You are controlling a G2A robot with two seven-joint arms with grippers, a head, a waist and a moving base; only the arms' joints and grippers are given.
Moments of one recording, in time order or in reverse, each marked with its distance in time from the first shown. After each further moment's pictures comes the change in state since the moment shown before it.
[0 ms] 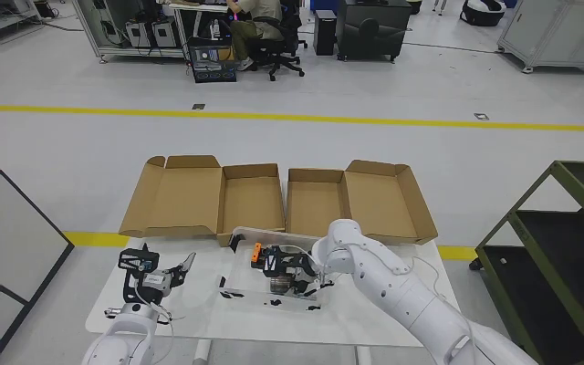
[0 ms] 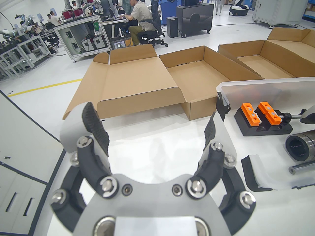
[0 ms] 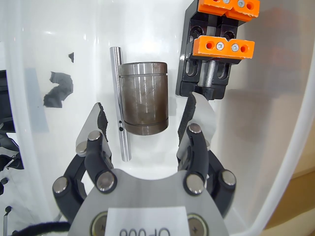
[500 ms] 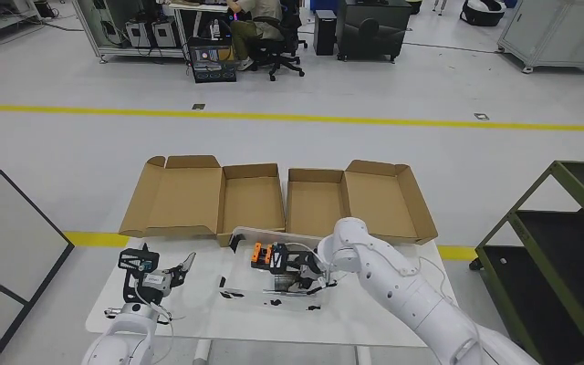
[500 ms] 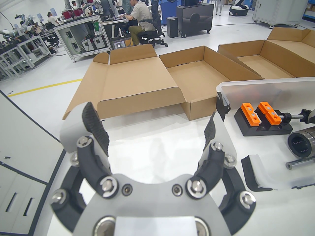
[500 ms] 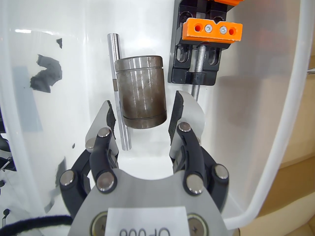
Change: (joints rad) left arm 0.000 0.000 0.000 0.000 0.000 0.000 0.000; right arm -0.011 0.025 0.038 -0.029 -0.022 -0.003 0.021
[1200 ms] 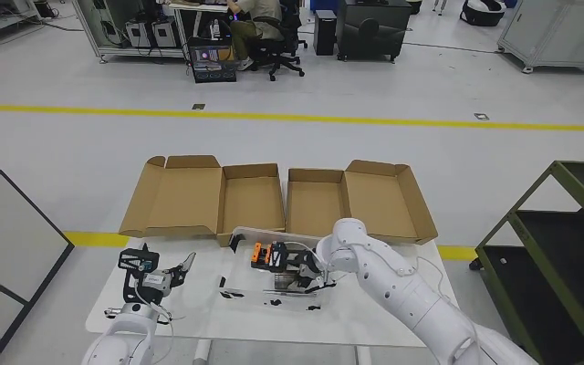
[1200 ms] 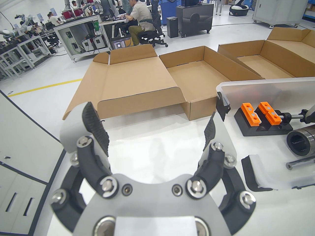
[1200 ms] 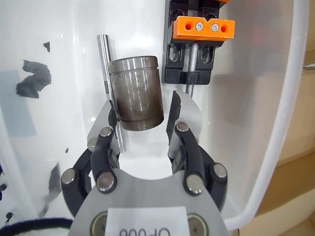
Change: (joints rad) left arm 0.000 0.000 0.000 0.000 0.000 0.000 0.000; right arm -0.004 -0.006 -0.009 0.007 -0.030 0.032 -0.029
